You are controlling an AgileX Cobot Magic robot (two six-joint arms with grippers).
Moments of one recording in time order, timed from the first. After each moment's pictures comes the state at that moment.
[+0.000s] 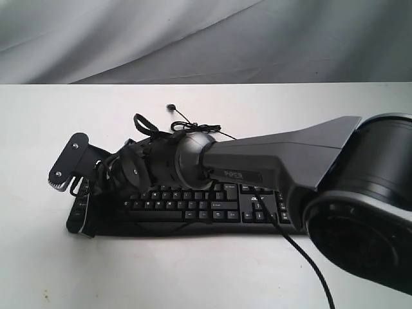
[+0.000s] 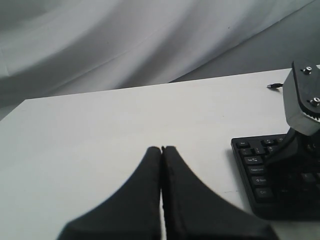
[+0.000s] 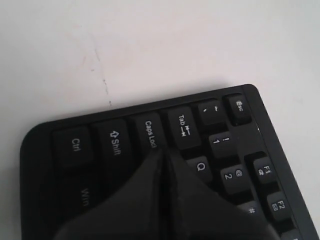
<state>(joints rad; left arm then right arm) 0.13 0.00 0.00 0.17 0.28 -0.04 0.91 2.38 -1.72 0.23 0.28 -0.65</state>
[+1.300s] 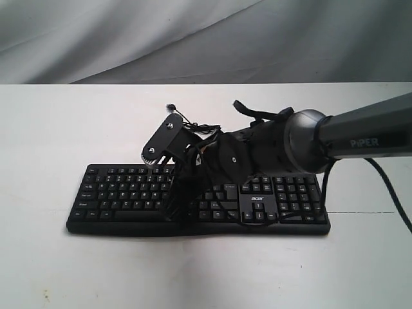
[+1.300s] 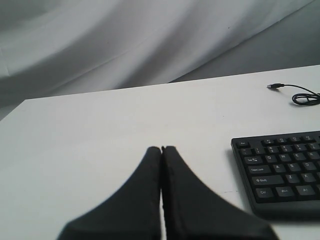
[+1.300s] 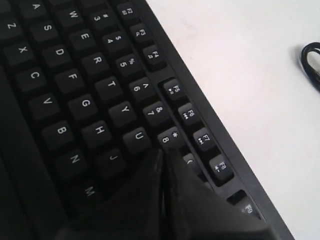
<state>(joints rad) 0.13 0.00 0.00 0.17 0.28 -0.04 0.73 2.05 -1.20 0.23 0.09 -0.60</state>
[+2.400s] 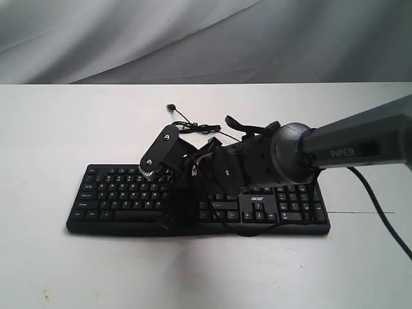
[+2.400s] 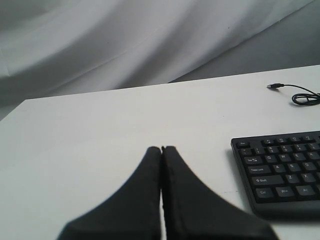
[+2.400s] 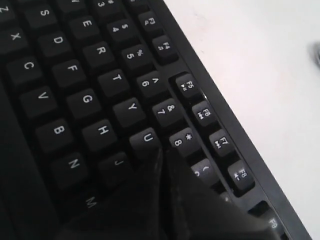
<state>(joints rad) 0.13 0.00 0.00 0.17 0.28 -0.04 0.75 2.11 -1.20 0.24 0.03 -0.62</state>
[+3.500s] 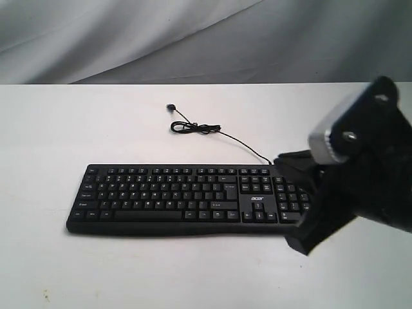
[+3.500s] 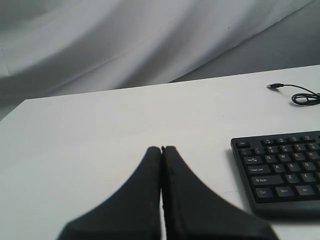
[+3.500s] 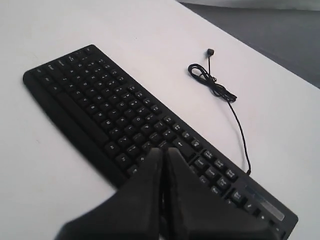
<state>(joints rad) 0.13 0.00 0.00 0.17 0.28 -0.04 0.66 1.05 -0.52 0.43 0.07 -0.62</state>
